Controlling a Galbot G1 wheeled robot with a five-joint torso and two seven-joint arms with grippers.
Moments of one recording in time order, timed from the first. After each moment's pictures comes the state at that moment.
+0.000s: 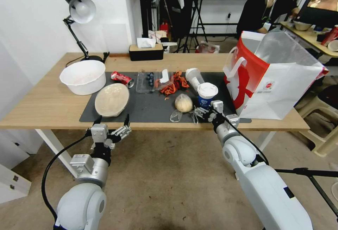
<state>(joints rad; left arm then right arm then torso) 1.55 -1.48 -0.55 -2.24 -0.20 0.19 -0.03 -1.00 1.19 0.22 1.74 0.41 -0.22 0.11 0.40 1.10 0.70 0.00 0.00</state>
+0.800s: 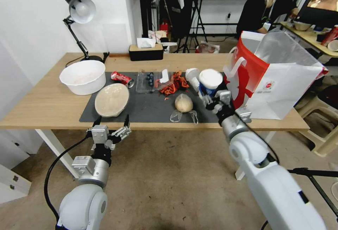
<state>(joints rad) 1.56 -1.48 -0.55 -2.22 -0.17 0.16 -0.04 -0.99 1.12 0.32 2.04 0.56 -0.31 0.16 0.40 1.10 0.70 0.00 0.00</state>
